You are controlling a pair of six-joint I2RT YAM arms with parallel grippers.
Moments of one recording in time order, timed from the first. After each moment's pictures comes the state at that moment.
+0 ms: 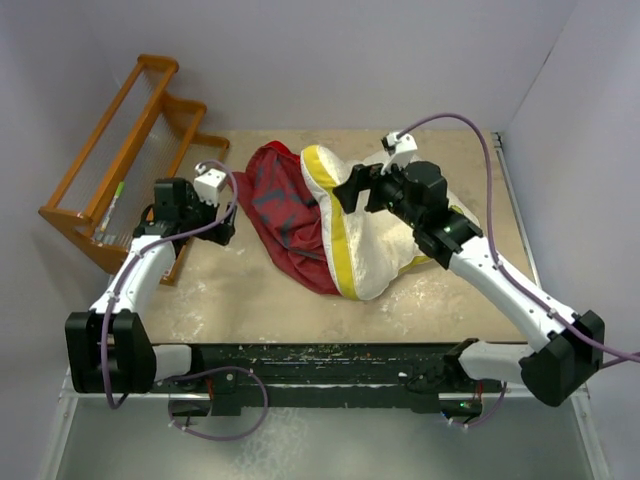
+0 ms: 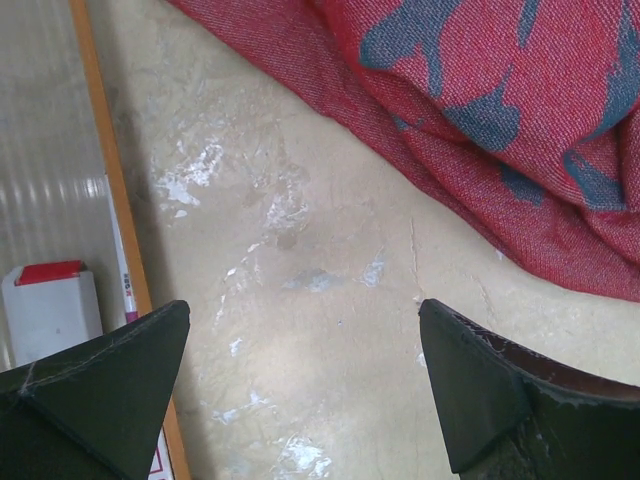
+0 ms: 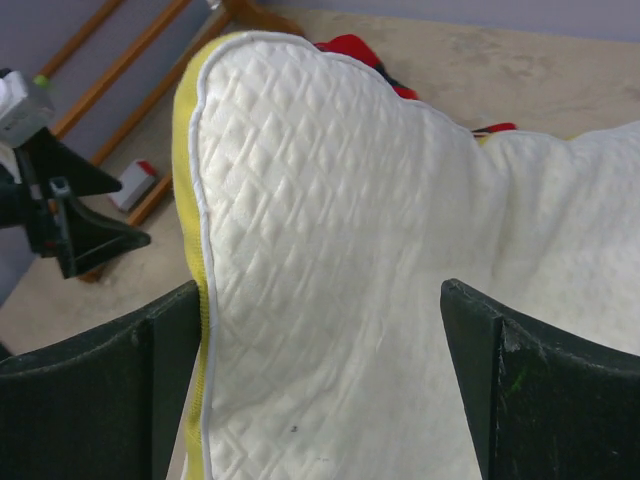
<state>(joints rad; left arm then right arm) 0.00 1.28 0.91 -0.37 0.27 0.28 0.59 1.22 1.10 -0.11 0.07 0.30</state>
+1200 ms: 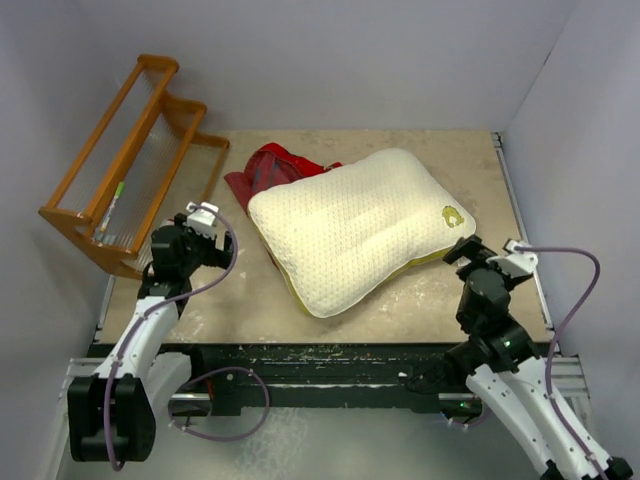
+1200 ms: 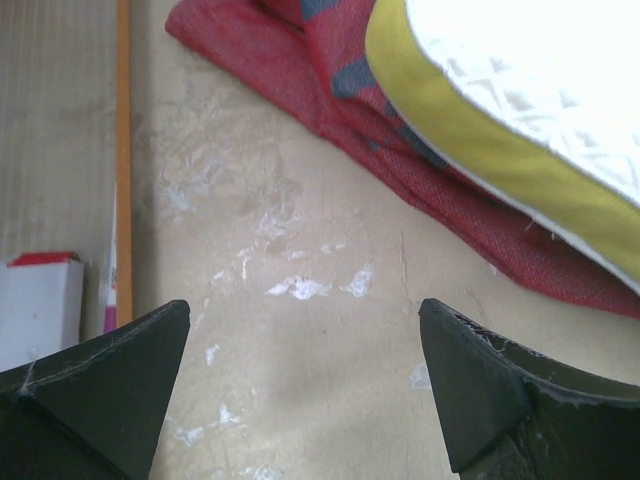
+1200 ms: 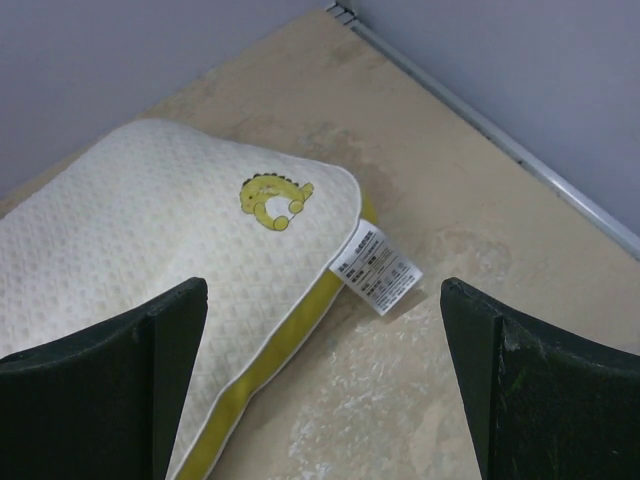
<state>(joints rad) 0.01 0.92 0.44 0.07 0.28 0.21 0.47 0.38 0.46 -0.34 0.91 0.47</state>
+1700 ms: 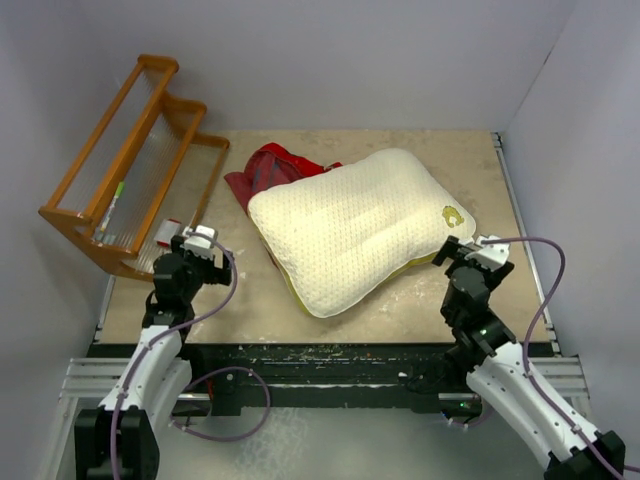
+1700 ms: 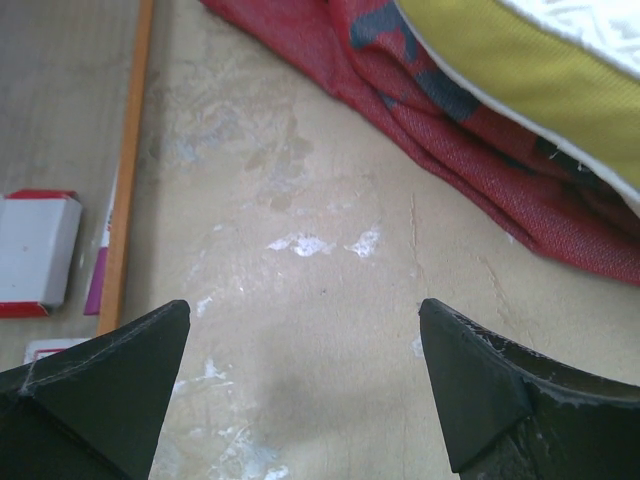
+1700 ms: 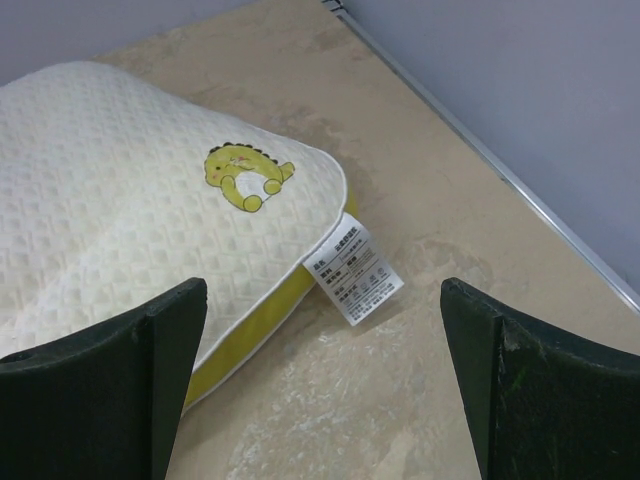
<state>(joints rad) 0.01 0.74 0.20 0.19 0.21 0.16 0.47 0.44 0.28 -0.03 0.97 0.22</state>
